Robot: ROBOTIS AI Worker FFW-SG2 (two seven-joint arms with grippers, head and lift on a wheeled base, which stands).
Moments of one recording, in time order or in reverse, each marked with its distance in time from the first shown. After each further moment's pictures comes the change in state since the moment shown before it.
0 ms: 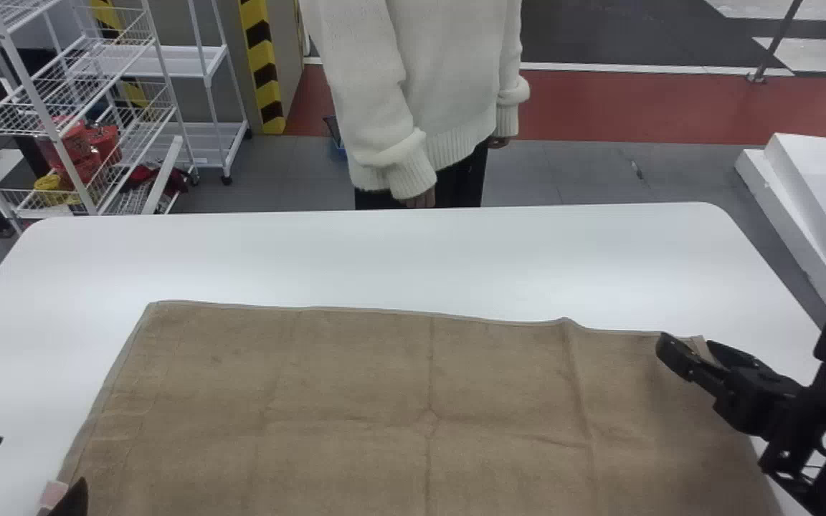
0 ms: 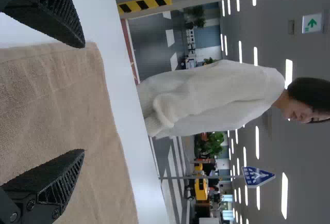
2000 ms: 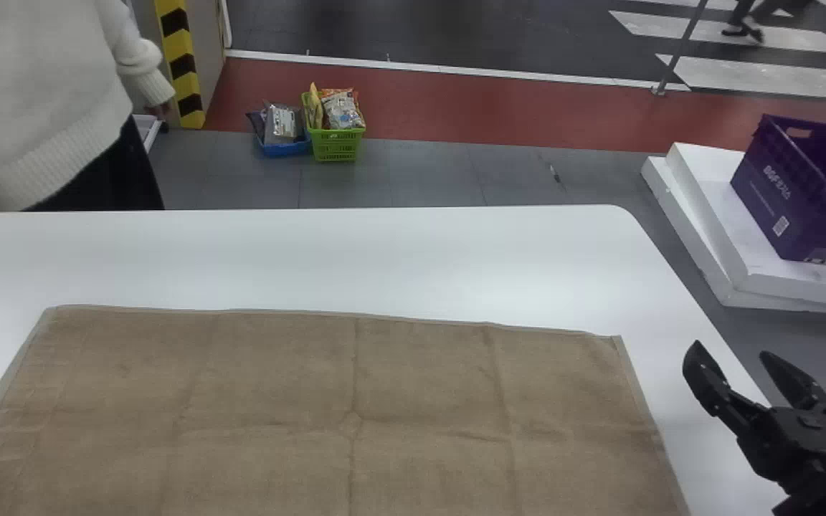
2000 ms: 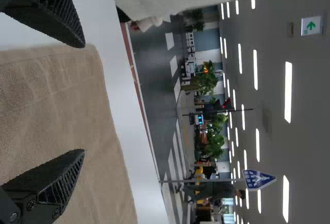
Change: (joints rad) left arm -0.008 0.000 -0.006 0.003 -0.011 -0.001 0.020; right arm 0.286 0.032 -0.135 -0.202 -0.140 -0.397 -0.020
